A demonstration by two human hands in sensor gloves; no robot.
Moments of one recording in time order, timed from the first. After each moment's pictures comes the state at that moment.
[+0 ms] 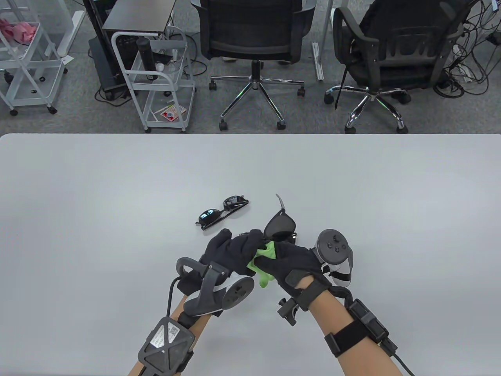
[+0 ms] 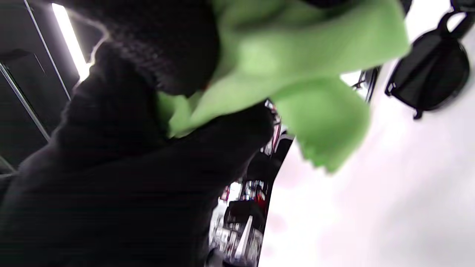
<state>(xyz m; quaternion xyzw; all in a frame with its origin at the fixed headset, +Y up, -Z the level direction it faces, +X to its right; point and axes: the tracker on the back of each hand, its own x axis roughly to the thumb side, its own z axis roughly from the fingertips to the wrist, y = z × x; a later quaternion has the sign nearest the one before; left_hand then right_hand) -0.099 -0.638 -0.242 0.22 -0.25 0.00 0.94 0.095 -0.705 -0.290 0.16 0.06 0.75 0.63</state>
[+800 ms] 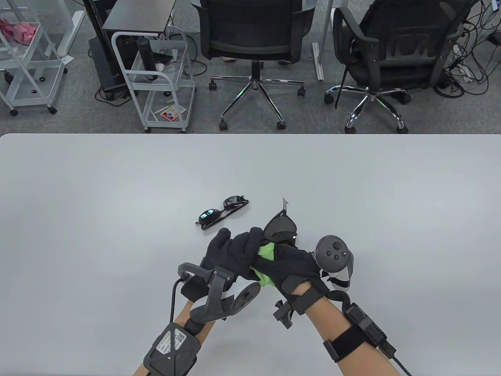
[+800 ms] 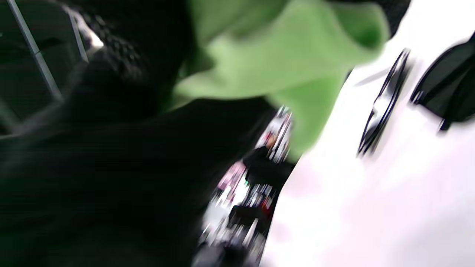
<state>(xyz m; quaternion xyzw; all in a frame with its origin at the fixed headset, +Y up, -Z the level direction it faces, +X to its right) -0.094 -0.634 -0.237 0.26 -0.21 -0.04 0.94 0.086 -0.697 -0.283 0.24 0.08 0.74 0.62</state>
